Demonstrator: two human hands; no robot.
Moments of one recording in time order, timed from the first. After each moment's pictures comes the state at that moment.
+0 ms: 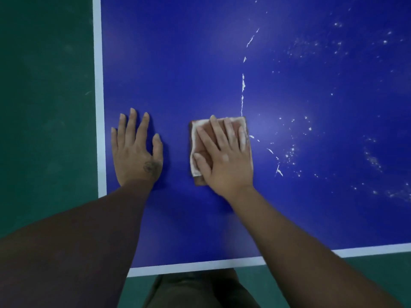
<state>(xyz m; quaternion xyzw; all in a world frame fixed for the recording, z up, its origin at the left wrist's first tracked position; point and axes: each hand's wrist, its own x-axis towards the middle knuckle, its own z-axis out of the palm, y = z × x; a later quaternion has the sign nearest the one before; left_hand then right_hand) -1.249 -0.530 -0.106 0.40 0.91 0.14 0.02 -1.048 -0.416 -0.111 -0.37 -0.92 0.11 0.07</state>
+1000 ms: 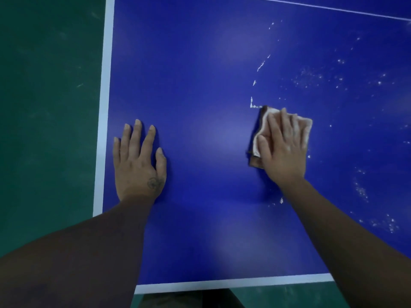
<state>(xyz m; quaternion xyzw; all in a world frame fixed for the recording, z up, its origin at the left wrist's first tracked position) -1.247 -0.528 -0.103 0.39 0.91 0.15 0.03 -0.989 -0.286 -0.099 -0.47 -0.88 0.05 0.04</state>
